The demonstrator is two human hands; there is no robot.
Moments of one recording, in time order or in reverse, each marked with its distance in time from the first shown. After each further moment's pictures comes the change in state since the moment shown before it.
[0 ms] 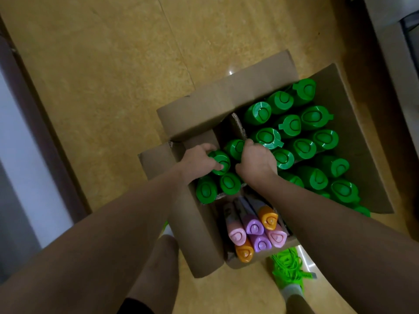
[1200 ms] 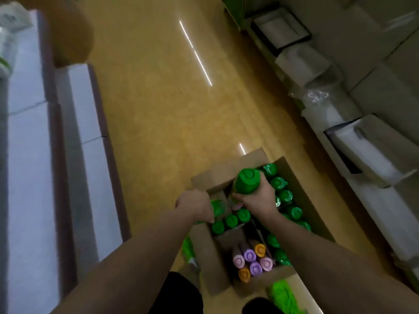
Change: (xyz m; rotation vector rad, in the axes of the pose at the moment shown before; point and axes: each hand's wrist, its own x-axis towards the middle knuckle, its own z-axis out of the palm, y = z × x) left_hand -0.302 0.138 -0.115 0.802 0.109 -0.059; right_hand -0.211 -0.028 -0.208 0.940 0.323 -0.105
